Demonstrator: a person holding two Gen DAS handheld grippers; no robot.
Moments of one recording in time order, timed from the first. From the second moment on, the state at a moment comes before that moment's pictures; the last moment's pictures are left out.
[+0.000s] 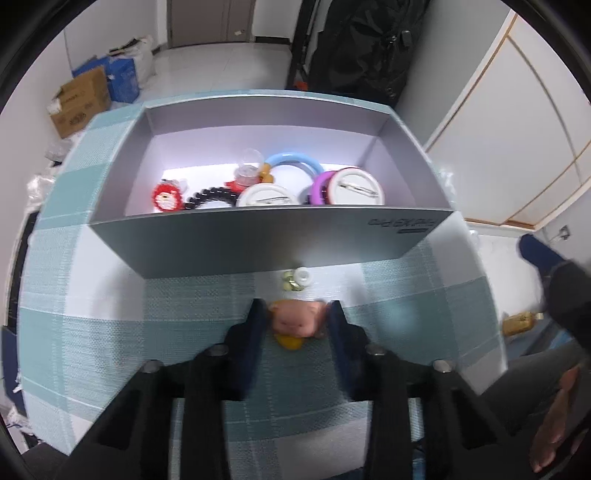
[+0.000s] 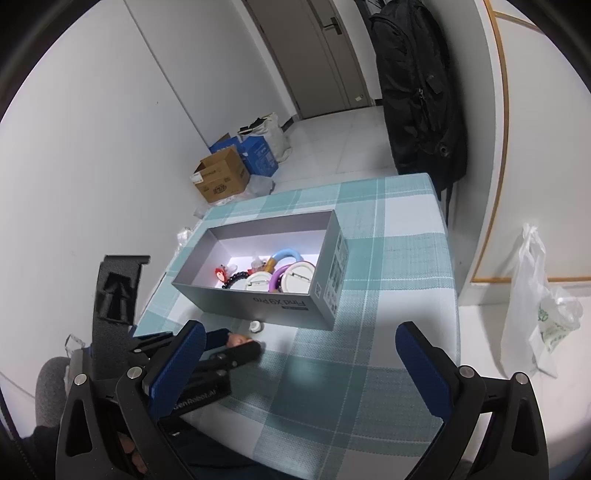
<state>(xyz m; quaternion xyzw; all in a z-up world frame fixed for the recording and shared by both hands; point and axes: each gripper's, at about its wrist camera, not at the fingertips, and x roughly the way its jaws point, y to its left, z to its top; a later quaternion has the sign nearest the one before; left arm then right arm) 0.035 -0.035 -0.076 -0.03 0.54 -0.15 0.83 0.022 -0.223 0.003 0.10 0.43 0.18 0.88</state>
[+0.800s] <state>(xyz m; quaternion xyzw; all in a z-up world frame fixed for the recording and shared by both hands) 0.035 -0.010 -0.029 -0.06 0.48 -0.17 0.86 0.029 -0.212 -0.021 0.10 0.47 0.16 0.87</state>
